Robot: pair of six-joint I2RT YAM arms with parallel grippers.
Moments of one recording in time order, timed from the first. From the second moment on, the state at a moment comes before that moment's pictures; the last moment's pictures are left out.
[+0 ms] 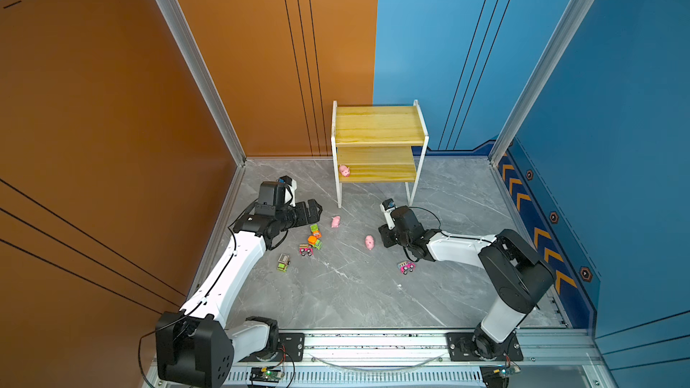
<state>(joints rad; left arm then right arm) -0.15 1.21 0.98 -0.55 0.25 -0.39 0.64 1.75 0.85 0.16 0.07 0.22</state>
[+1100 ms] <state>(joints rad) -0.15 1.23 0.98 -0.55 0.25 -0.39 0.77 1.57 0.65 0.29 0.25 0.37</state>
